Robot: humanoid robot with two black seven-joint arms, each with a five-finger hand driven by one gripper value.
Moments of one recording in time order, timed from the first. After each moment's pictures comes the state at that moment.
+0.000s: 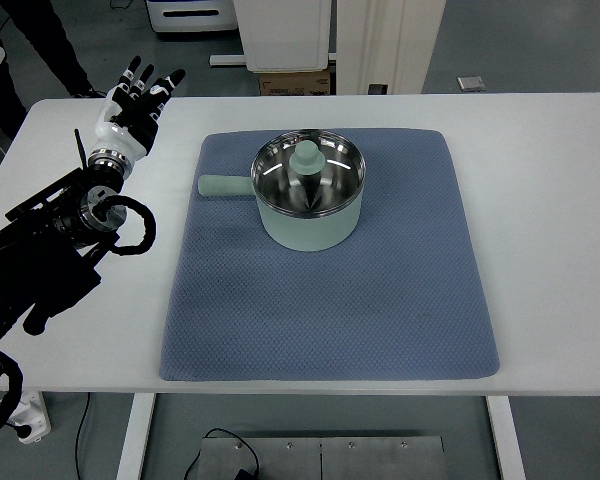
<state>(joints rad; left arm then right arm) -0.98 0.14 -0.52 -0.43 -0.26 -0.08 -0.37 -0.03 0.00 0.39 0.16 -0.46 -0.10 -0.09</state>
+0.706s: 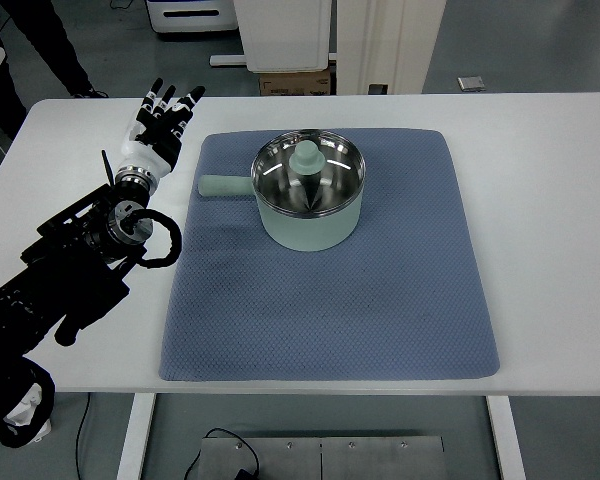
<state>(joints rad) -0.95 0.06 -0.57 -0.39 -0.26 -0.09 -0.37 -0.03 0.00 0.39 0.17 -0.46 -0.10 -0.09</state>
